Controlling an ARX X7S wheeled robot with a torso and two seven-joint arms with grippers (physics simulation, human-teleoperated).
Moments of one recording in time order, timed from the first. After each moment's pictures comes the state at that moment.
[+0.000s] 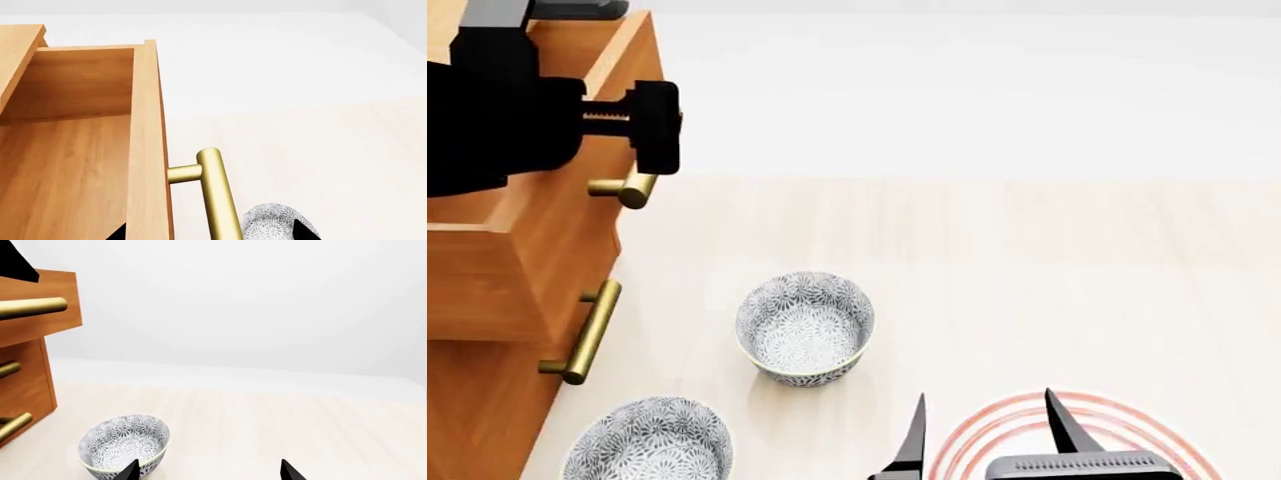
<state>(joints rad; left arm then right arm) -1.57 -0.09 0.21 -1.05 -0.23 -1.00 0.20 0.10 0.39 -0.30 -0.47 0.39 0.40 0.40</state>
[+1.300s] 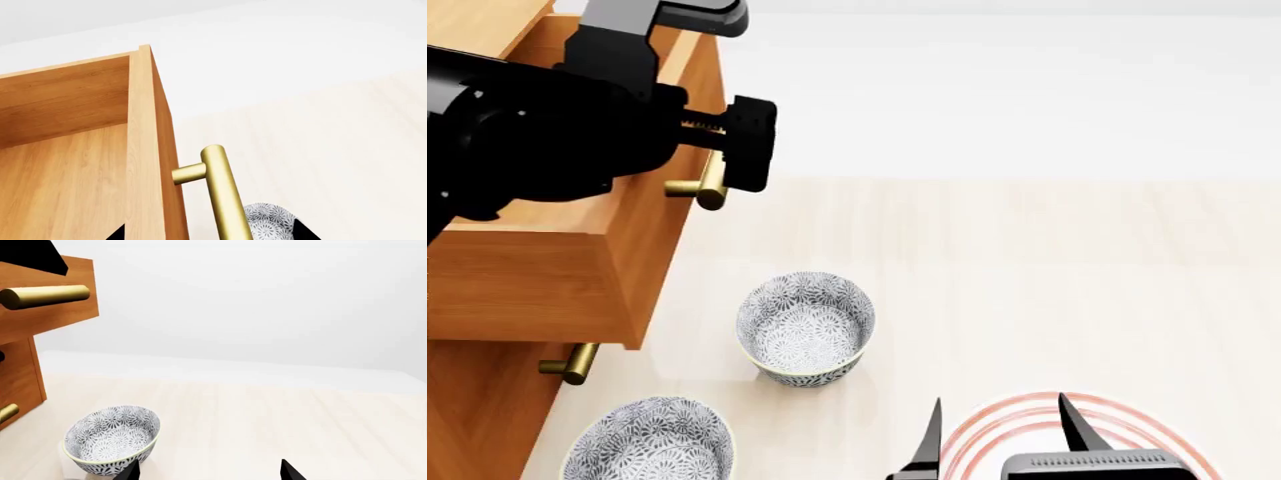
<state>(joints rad) -1.70 -0.03 1.32 -1.18 -1.39 -0.72 -0.15 0.11 0.41 -0.30 -0.41 0.41 0.38 0.39</state>
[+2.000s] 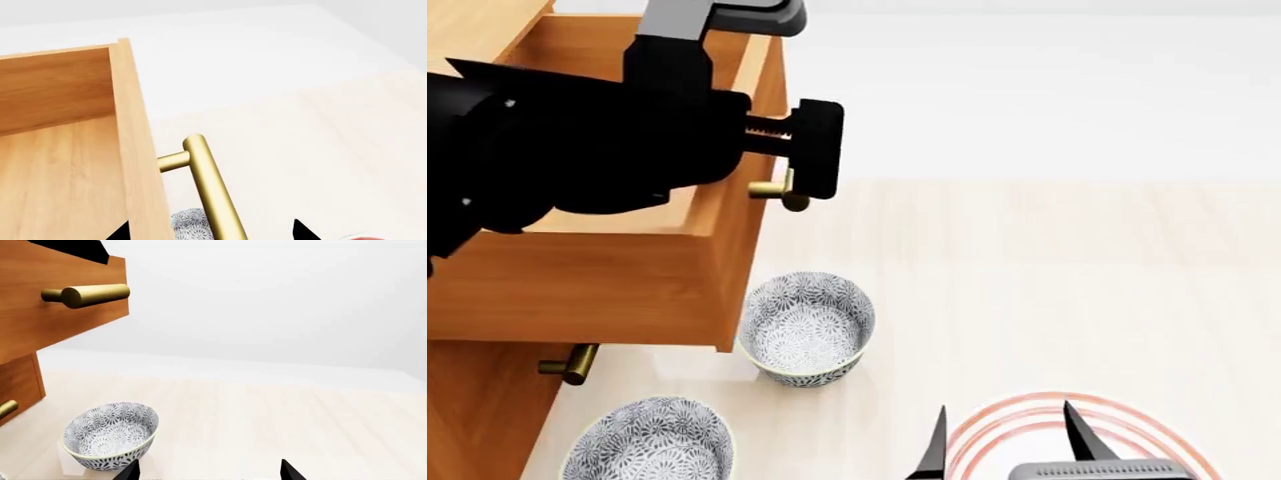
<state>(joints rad) -1.72 -0.03 1.59 -1.07 -1.80 -0.59 -0.16 0.09 0.43 -0.29 -0.42 0.41 0.36 0.39</state>
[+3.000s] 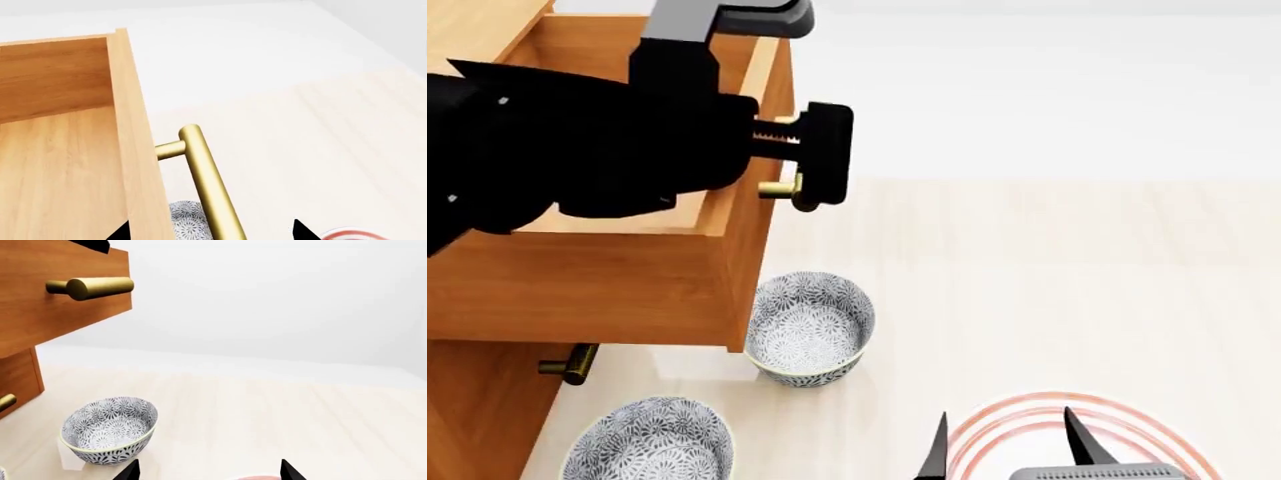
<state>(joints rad) -1.75 -0.06 1.71 -0.97 -1.98 -0.55 -0.22 0.09 0.44 -0.30 -0.41 0.42 0.35 0.39</state>
